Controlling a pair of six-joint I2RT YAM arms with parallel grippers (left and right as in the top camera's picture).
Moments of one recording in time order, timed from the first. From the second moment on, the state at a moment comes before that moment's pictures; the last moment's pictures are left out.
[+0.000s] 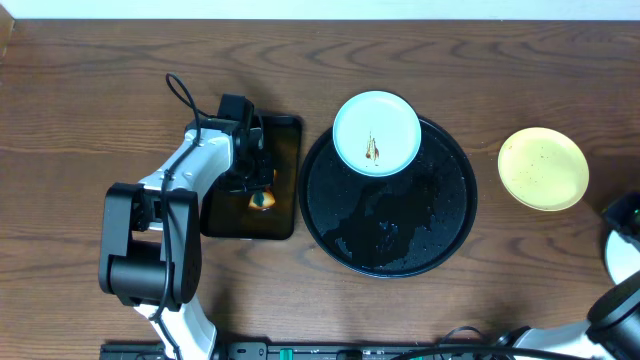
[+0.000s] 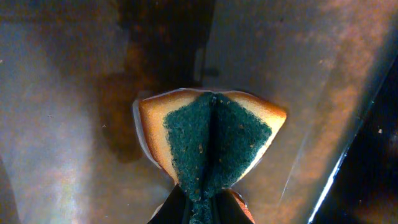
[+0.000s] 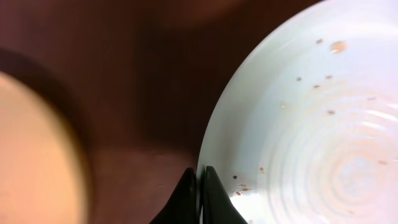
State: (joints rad) left arm -0.14 1.90 1.19 -0.80 0.18 -0.22; right arm -0.81 1.69 0.99 -0.42 -0.05 0.16
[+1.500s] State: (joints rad) left arm -0.14 1.90 1.19 -0.80 0.18 -0.22; right arm -0.11 1.52 1.05 -0.55 -0.17 0.09
